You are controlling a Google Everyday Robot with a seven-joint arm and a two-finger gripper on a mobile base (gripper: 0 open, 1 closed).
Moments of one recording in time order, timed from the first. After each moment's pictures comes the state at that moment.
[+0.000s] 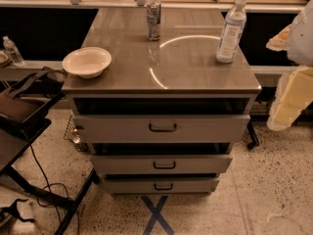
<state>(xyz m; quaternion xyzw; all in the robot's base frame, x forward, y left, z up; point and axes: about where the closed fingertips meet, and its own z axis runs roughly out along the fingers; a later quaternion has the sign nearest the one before) 0.438 -0.217 0.976 -0.60 0.78 -0.03 0.16</state>
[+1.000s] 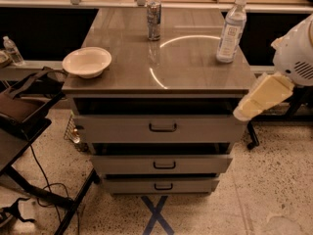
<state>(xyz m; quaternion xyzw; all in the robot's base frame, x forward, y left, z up) 0.469 -0.205 0.963 -0.47 0.83 -0.04 0.28</state>
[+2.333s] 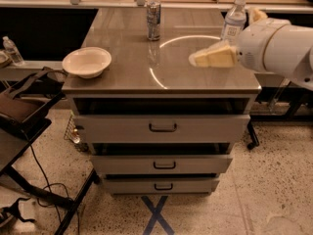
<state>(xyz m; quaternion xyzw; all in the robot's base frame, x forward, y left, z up) 0.594 -0.152 0.997 -0.34 0.71 0.03 0.62</state>
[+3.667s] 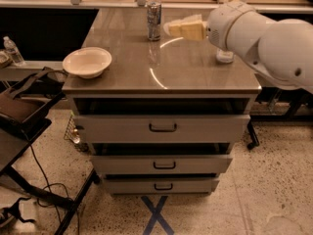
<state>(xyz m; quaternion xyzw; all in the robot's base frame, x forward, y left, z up) 0.665 -0.106 1.034 -0.27 0.65 0.07 0.71</state>
